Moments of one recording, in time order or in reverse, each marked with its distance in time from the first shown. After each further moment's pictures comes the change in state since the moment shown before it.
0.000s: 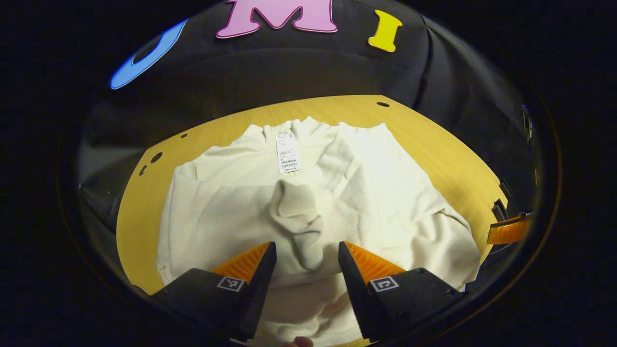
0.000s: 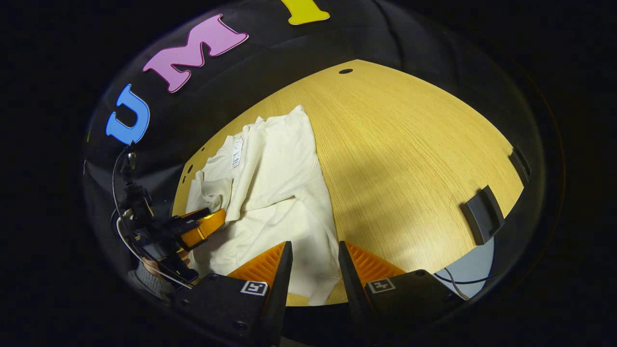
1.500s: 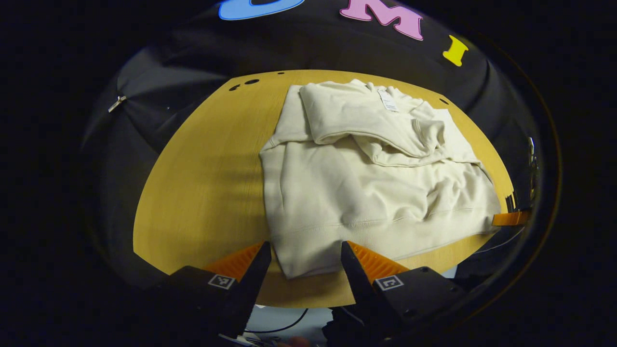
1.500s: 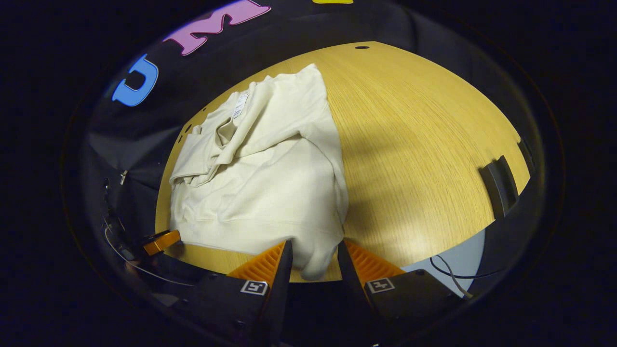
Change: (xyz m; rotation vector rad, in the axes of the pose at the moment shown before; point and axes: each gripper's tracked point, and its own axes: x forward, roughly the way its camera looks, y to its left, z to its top) left arm -0.110 0.124 -0.177 -0.298 0.174 0.183; right arm 0.015 -0.002 -0.076 -0.123 0.151 -0.023
